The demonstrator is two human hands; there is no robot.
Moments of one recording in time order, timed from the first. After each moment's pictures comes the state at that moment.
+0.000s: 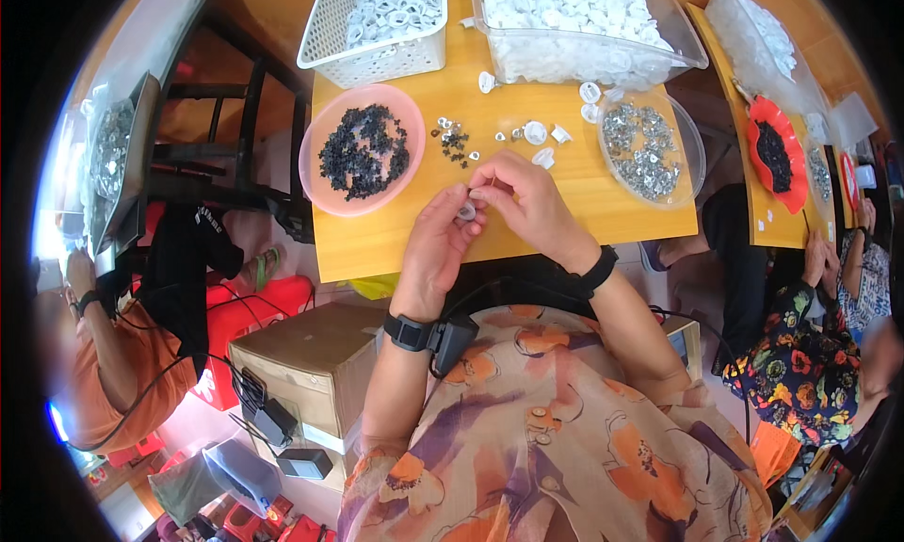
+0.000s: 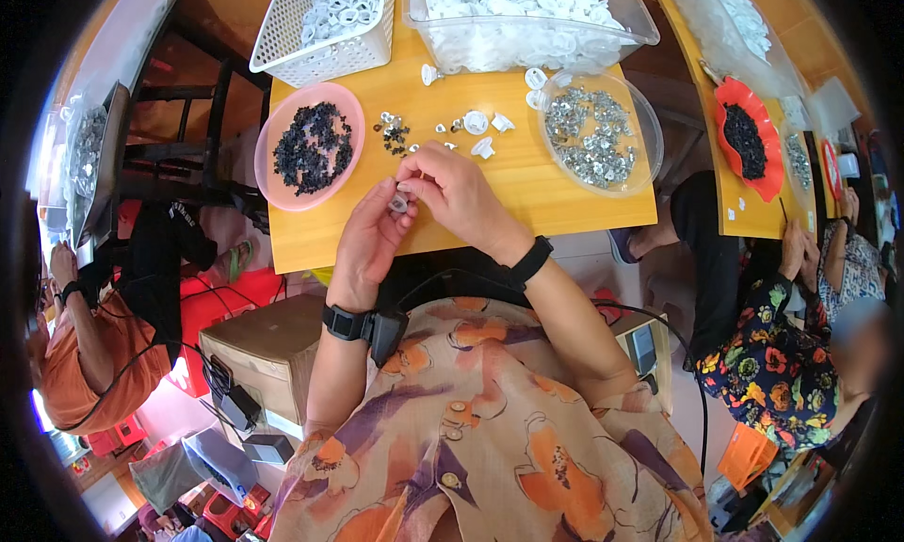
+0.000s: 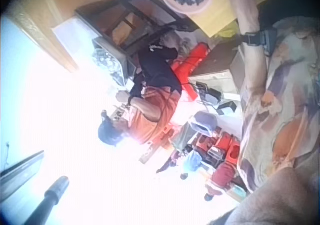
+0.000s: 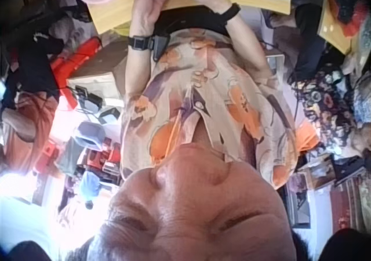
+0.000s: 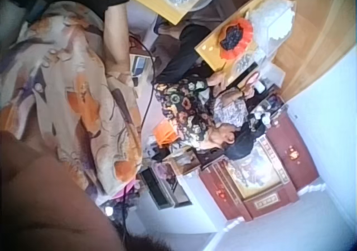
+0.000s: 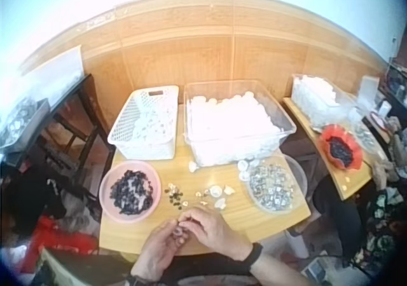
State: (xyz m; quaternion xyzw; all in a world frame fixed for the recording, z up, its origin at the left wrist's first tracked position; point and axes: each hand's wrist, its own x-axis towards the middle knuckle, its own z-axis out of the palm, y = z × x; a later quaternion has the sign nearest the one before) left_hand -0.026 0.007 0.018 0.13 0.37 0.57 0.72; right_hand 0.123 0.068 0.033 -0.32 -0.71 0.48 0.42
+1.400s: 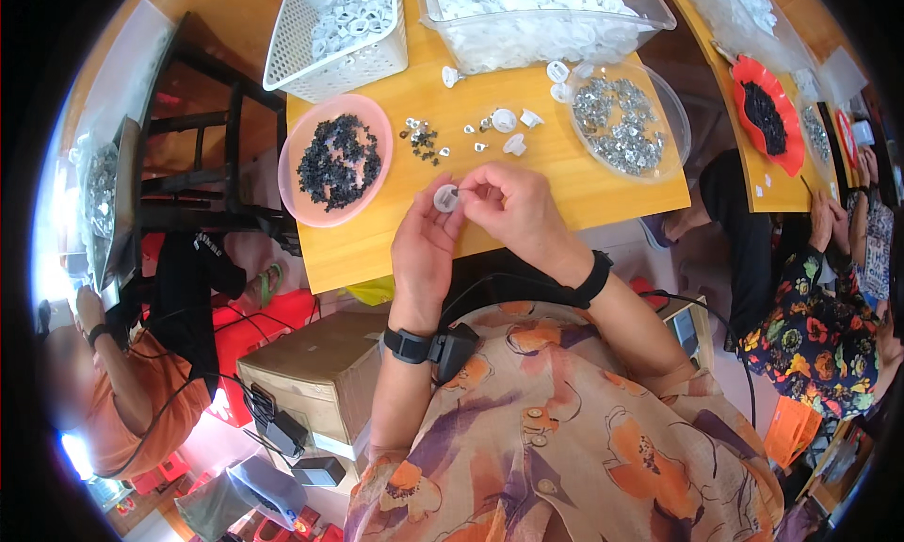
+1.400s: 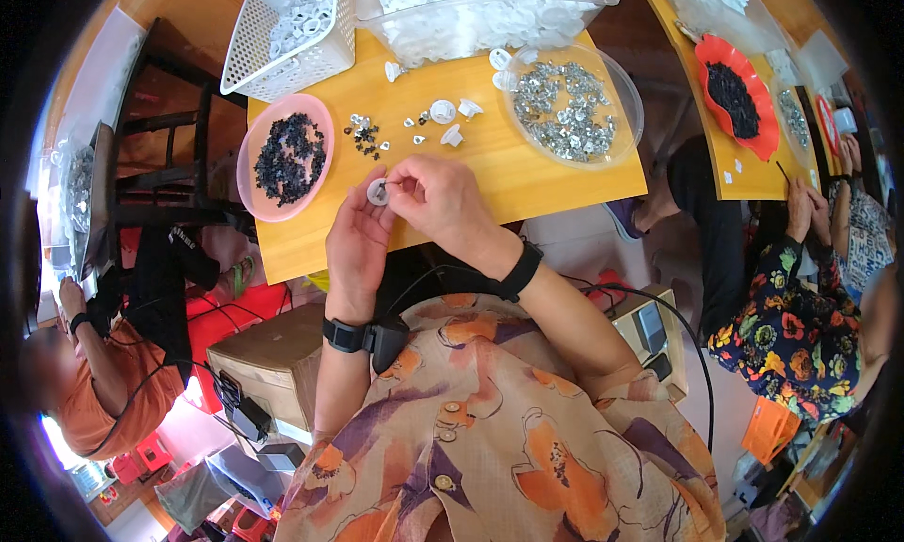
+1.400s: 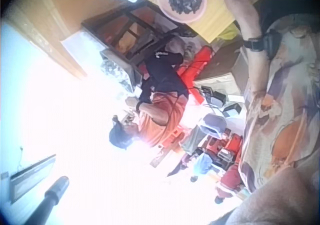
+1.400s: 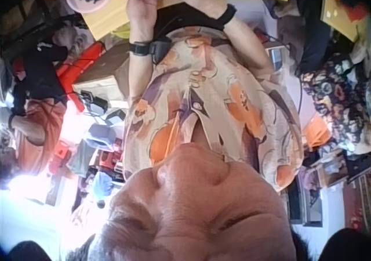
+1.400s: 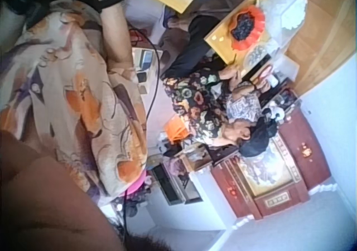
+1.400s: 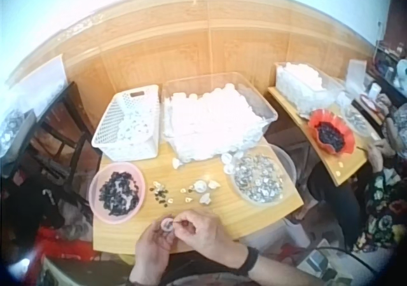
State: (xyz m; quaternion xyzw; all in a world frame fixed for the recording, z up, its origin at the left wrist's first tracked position) left_hand -0.003 0.000 0.019 0.11 0.37 0.64 0.67; right_hand 0.136 0.042 0.035 -0.41 -0.67 0.44 0.44
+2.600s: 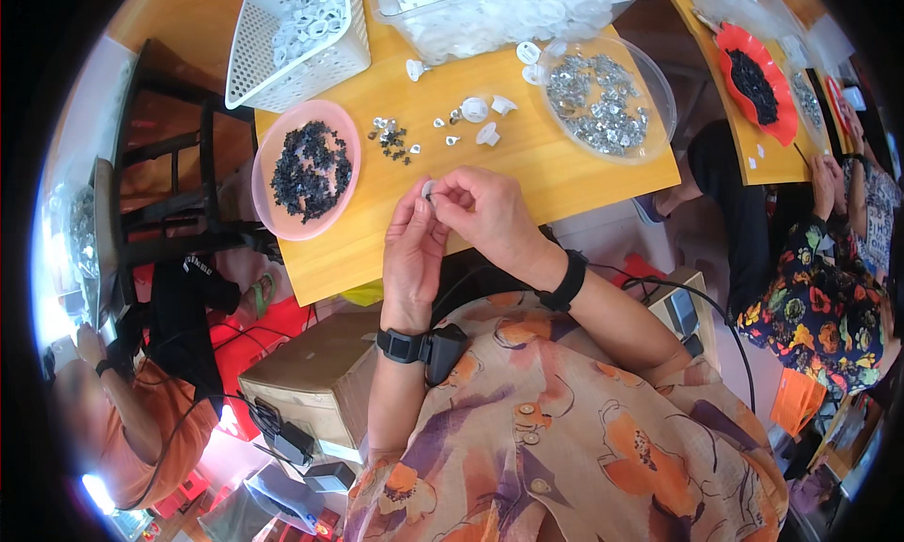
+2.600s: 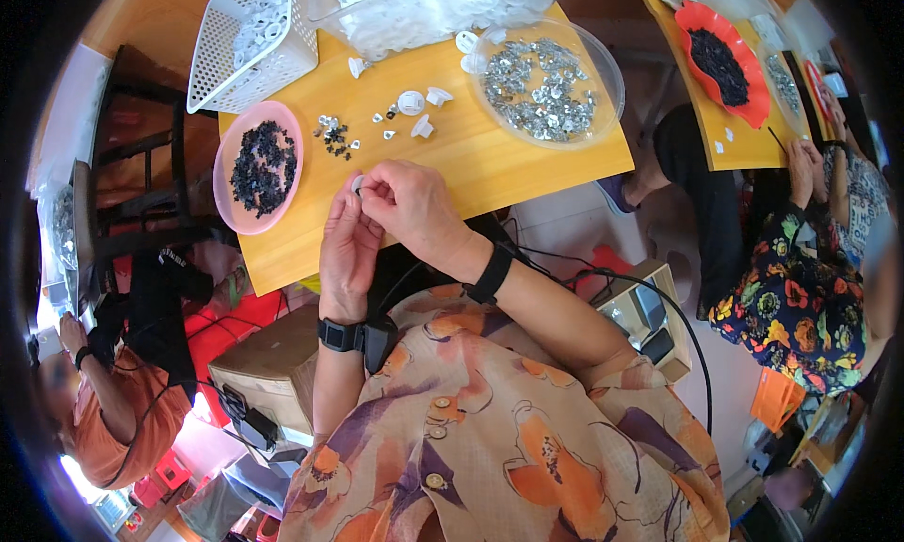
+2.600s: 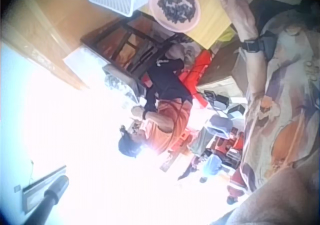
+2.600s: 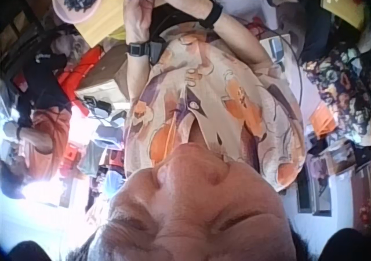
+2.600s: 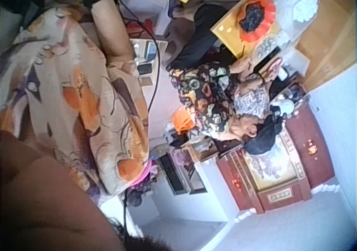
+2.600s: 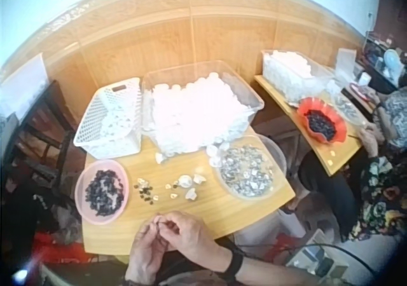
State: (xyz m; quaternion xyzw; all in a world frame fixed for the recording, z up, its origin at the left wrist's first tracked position) left_hand 0.000 -0.005 0.000 0.17 0.39 0.59 0.68; right_hand 0.126 0.034 0.019 -0.46 -0.61 0.46 0.46
